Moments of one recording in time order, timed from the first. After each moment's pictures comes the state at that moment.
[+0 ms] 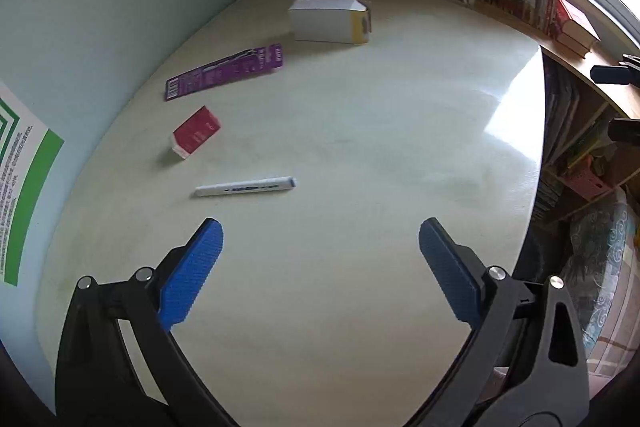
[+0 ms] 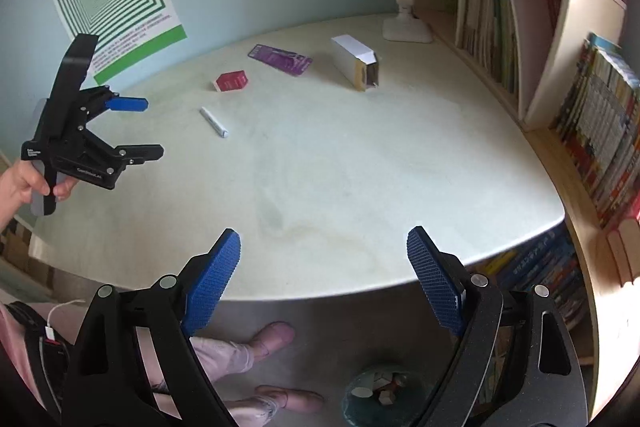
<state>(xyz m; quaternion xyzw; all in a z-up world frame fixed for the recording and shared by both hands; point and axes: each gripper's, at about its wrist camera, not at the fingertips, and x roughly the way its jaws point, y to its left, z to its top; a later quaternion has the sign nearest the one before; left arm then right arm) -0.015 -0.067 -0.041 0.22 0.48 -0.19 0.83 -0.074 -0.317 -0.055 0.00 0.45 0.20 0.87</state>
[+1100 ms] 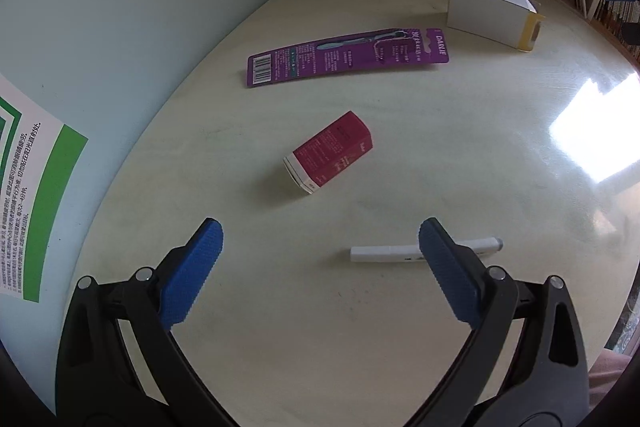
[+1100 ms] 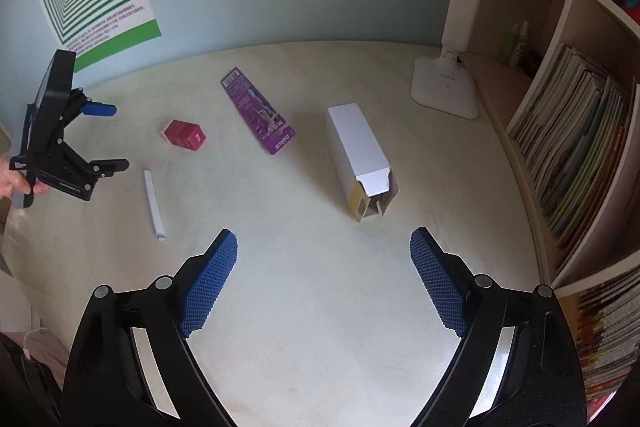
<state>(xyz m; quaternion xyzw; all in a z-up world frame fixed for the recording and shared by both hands) 0.141 0.022 -0.074 0.24 0.51 -0.12 0.82 0.150 -0.267 -0.058 -0.08 0.46 0.23 0.85</state>
